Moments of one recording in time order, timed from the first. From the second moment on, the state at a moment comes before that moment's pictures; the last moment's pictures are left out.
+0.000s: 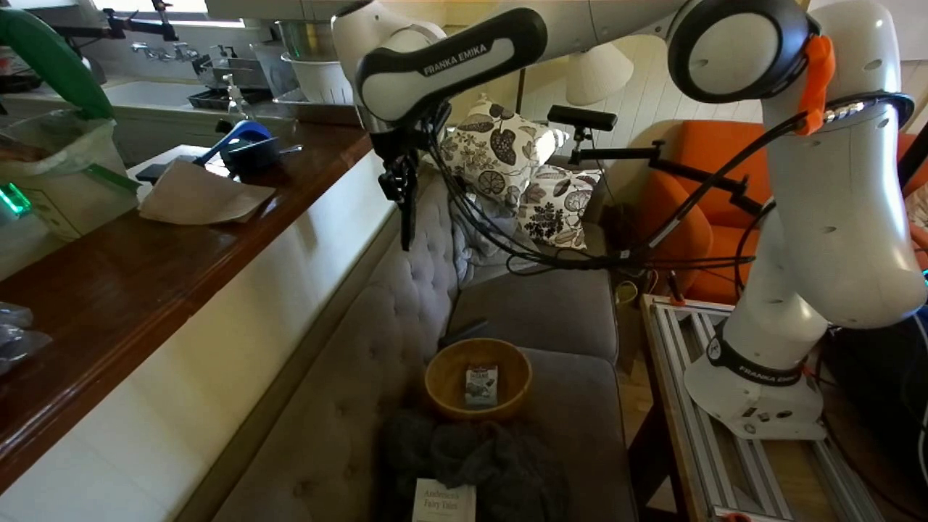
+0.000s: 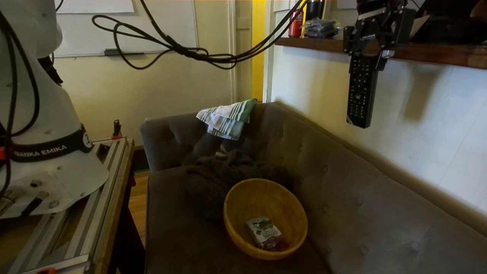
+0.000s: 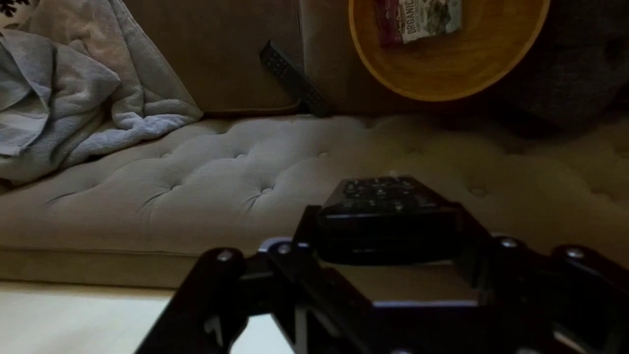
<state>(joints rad) -0.08 0.47 -0.14 -1.44 -0.17 1.86 -0.07</state>
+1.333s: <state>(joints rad) -0.17 0.15 -0.10 -2.36 0.38 2.33 0.00</state>
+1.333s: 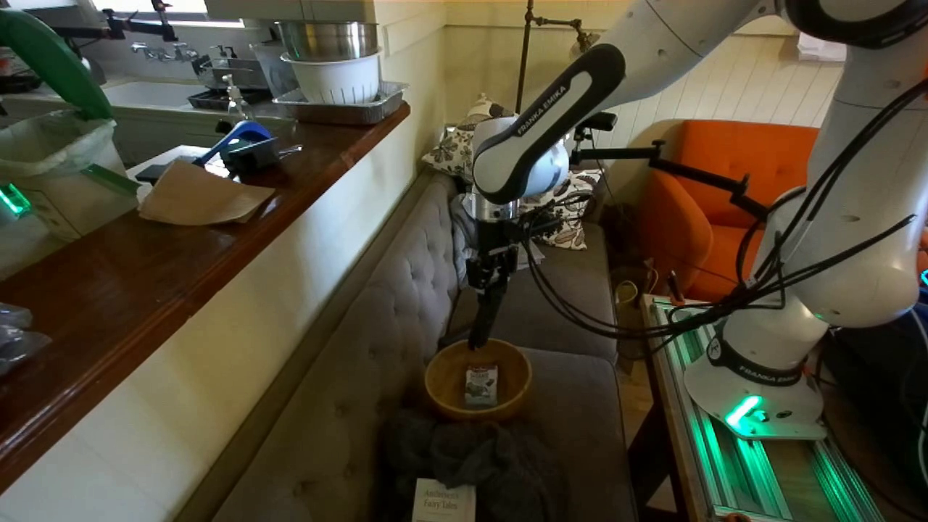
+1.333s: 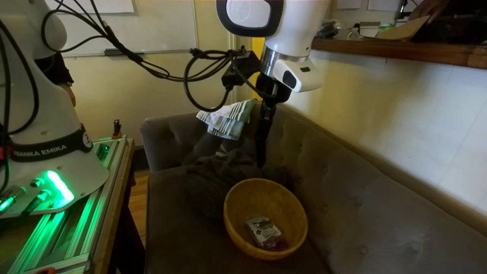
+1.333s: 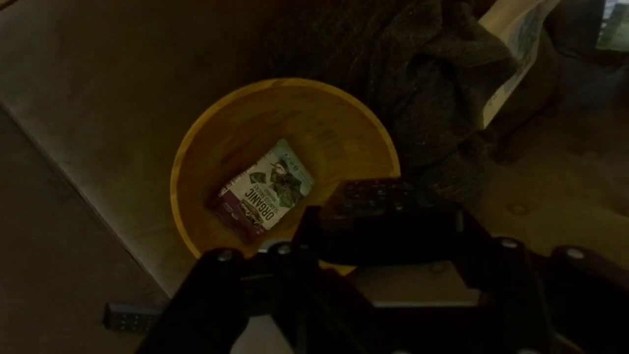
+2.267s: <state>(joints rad) -0.11 0.29 -0.05 -2.30 0.53 2.43 0.23</state>
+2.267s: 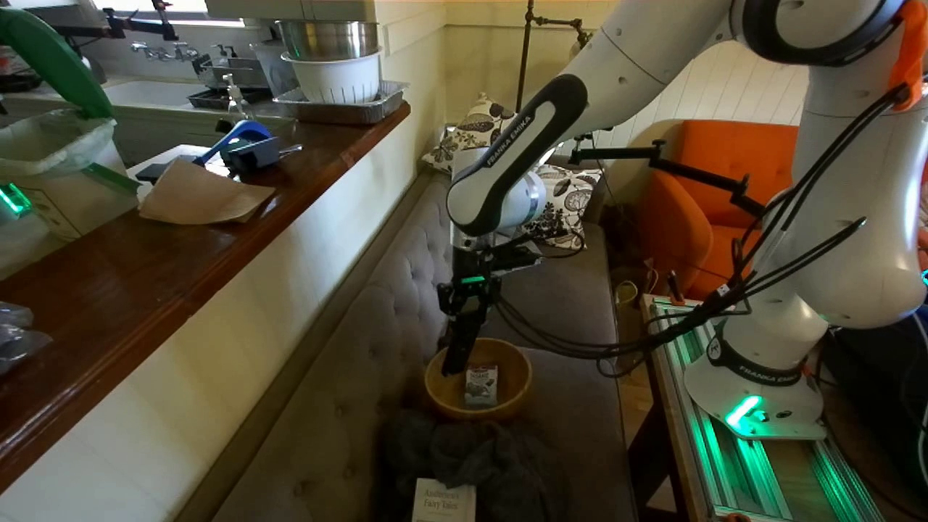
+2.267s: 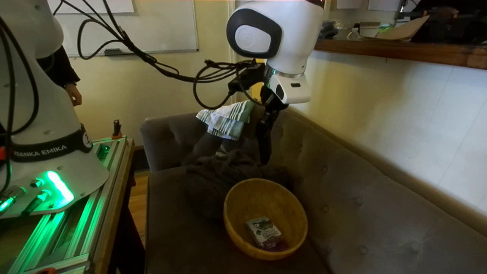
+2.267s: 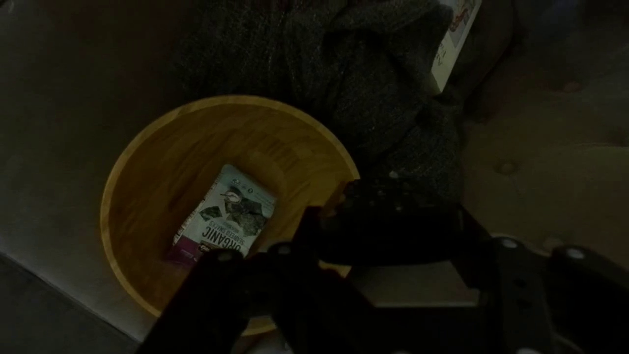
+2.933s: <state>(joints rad) -0.16 0.54 -0.01 -2.29 0.79 2.79 0.14</state>
